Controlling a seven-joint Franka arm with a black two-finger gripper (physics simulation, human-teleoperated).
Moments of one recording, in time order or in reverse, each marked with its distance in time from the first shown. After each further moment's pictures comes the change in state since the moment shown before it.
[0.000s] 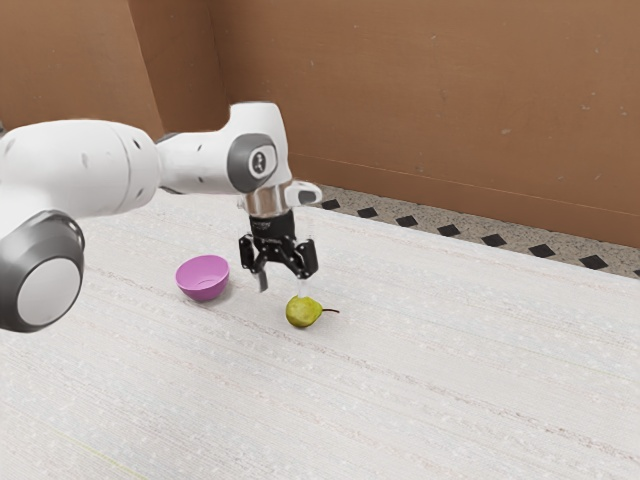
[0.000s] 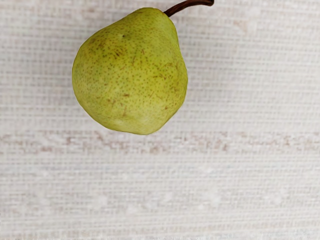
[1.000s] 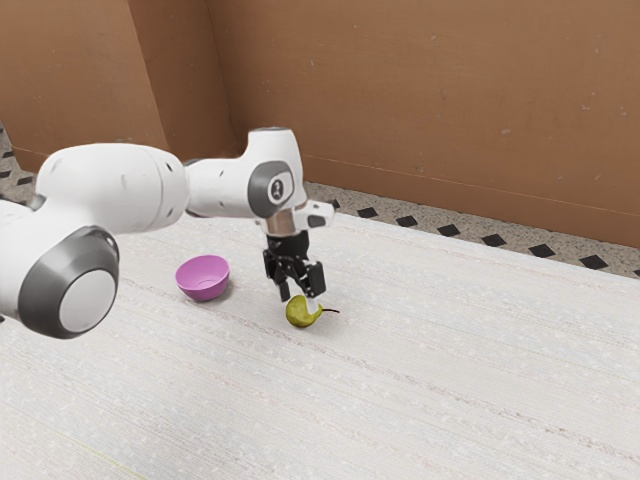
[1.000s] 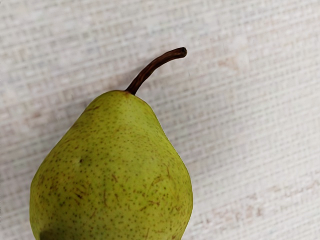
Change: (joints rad) arm 0.049 0.148 -0.059 0.090 0.000 0.094 0.338
